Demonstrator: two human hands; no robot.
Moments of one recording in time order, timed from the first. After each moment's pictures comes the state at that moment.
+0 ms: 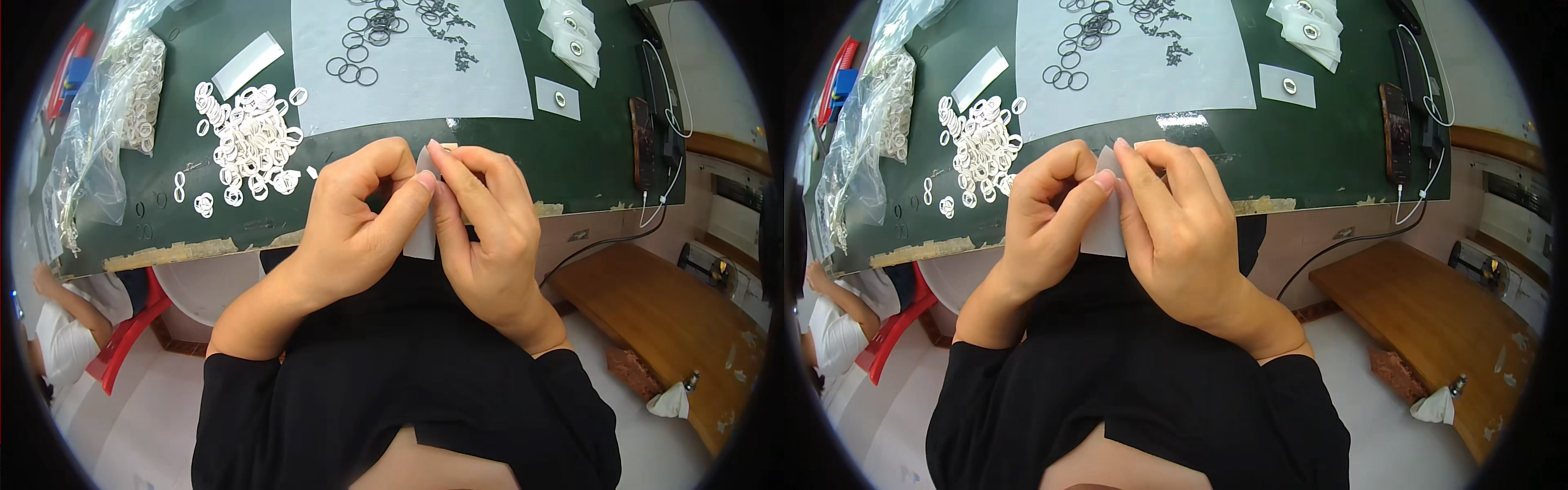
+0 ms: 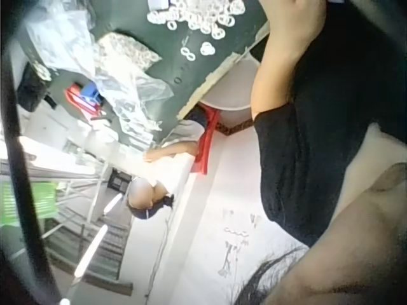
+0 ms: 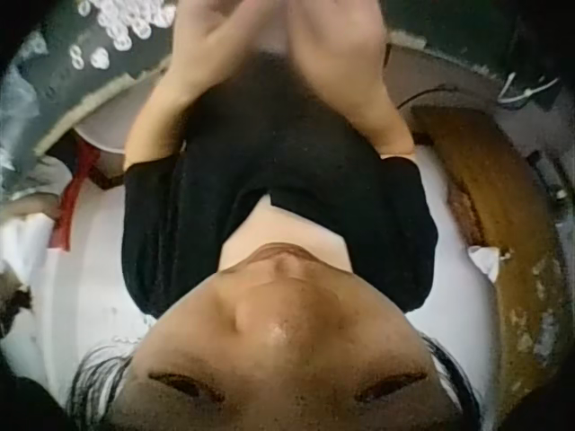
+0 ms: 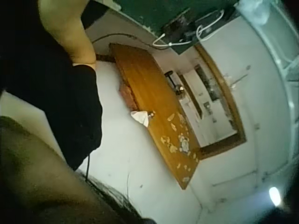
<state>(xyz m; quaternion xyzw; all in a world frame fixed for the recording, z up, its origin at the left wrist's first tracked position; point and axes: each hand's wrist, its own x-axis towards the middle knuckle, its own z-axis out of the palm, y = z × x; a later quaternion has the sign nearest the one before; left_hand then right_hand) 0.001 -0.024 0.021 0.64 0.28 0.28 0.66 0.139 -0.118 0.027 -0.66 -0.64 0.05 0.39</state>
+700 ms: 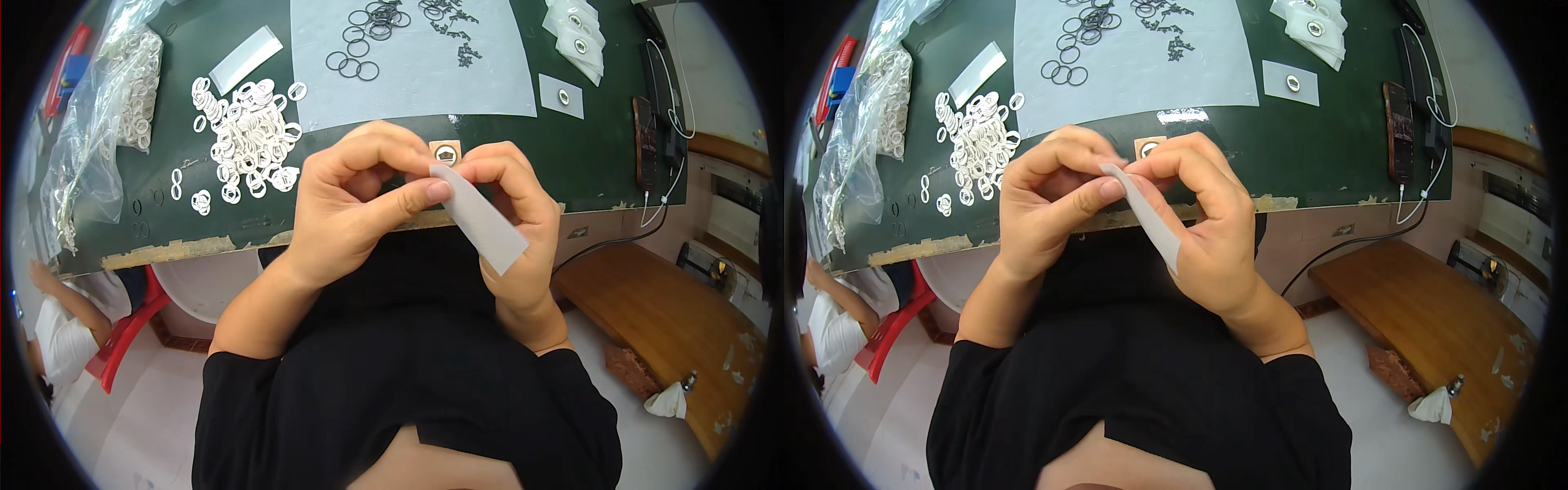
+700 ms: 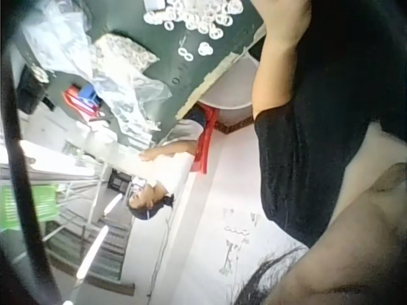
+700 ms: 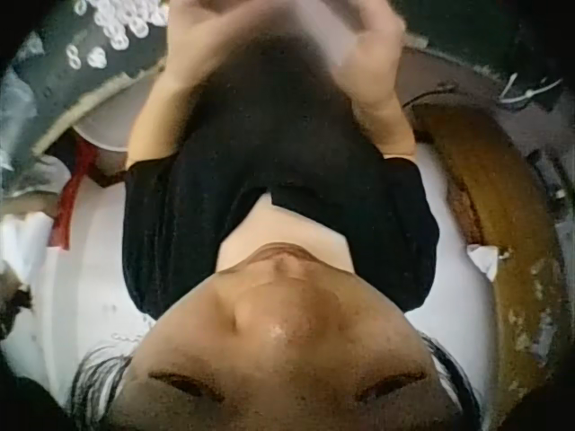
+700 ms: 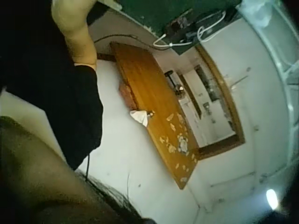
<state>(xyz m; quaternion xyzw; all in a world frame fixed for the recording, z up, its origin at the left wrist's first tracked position) 0.003 -0.025 0.002 0.49 0.20 0.35 0.77 0.151 -0.124 0.027 -0.61 -0.45 0.32 0.56</state>
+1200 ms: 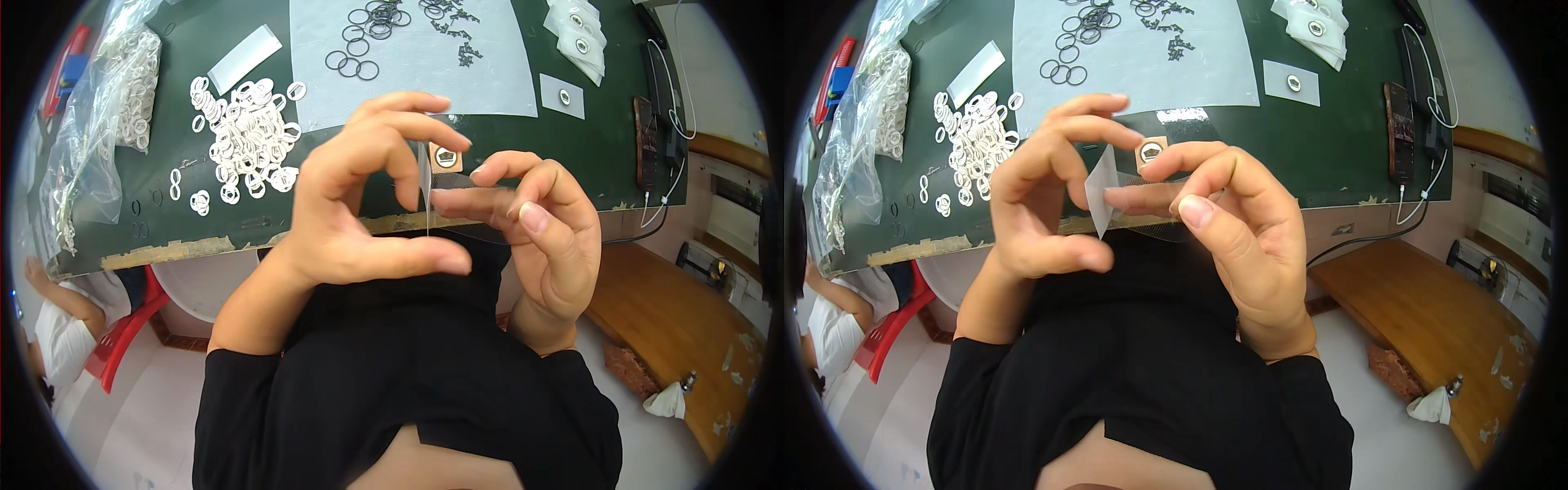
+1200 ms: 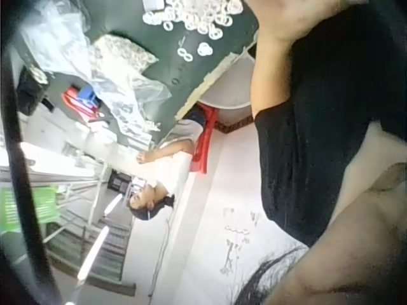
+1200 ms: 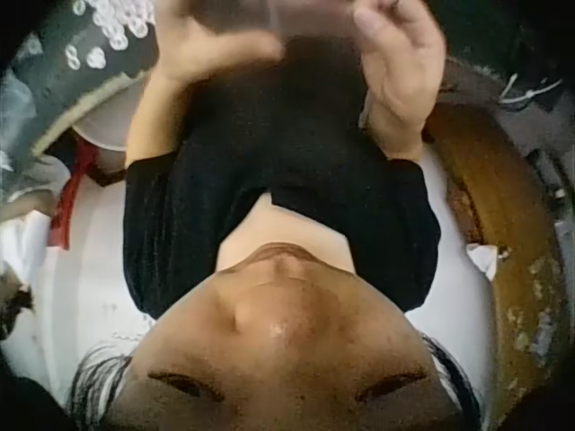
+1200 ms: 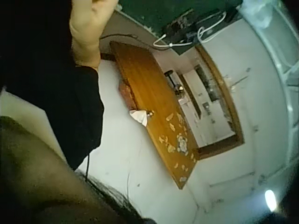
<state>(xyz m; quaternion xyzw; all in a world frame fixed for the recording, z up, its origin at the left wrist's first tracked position) 0.002 0.007 0.000 0.72 0.05 0.36 0.59 0.166 -0.139 0.056 -0.44 -0.26 0.55 0.66</state>
